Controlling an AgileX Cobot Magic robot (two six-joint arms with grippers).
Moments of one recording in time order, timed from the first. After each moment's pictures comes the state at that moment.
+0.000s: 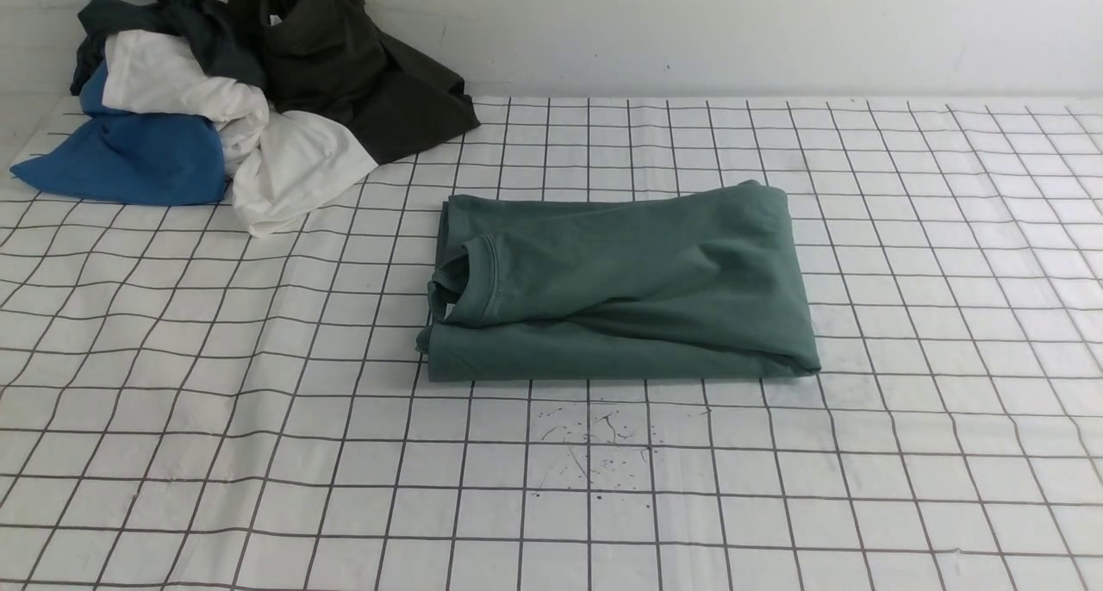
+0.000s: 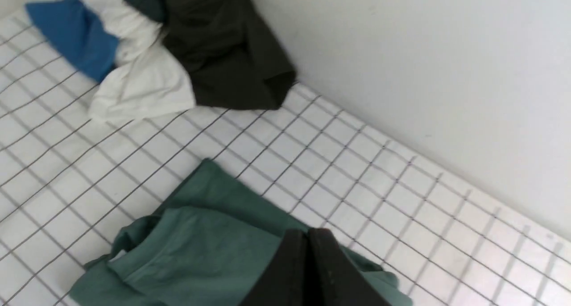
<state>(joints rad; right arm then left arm) 0.29 1.69 -2.13 0.21 1.16 -0.35 -0.13 0.30 -0.51 -0.16 0.44 0.41</state>
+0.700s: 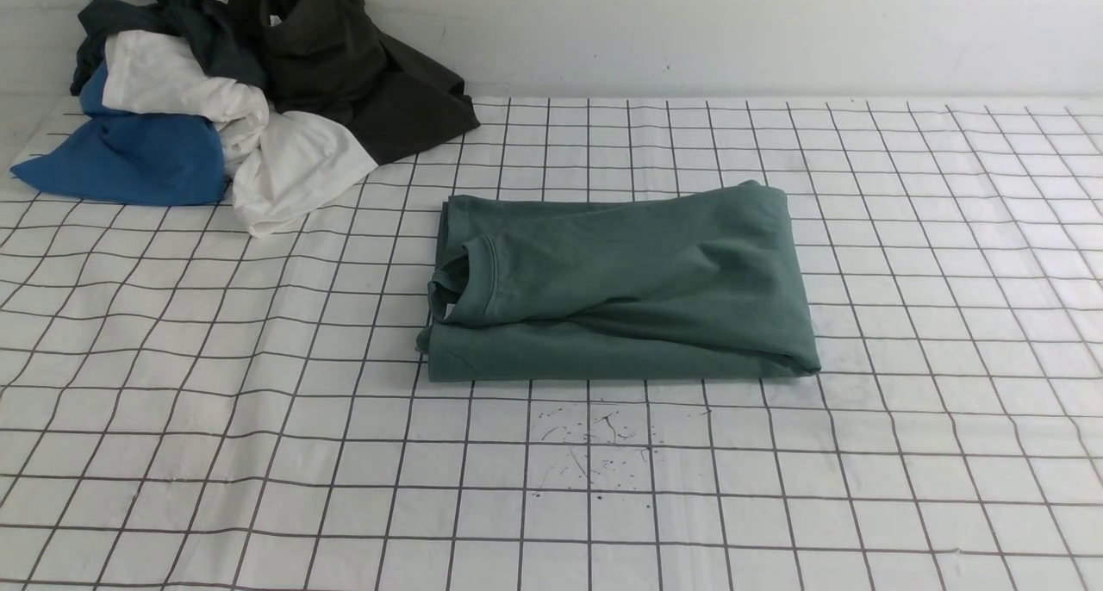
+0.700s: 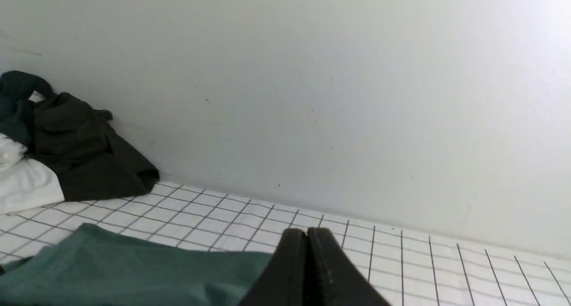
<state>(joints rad) 0.26 0.53 -0.22 0.37 -0.21 -0.49 -0.13 0.16 -0.43 -0.10 0.53 0.44</state>
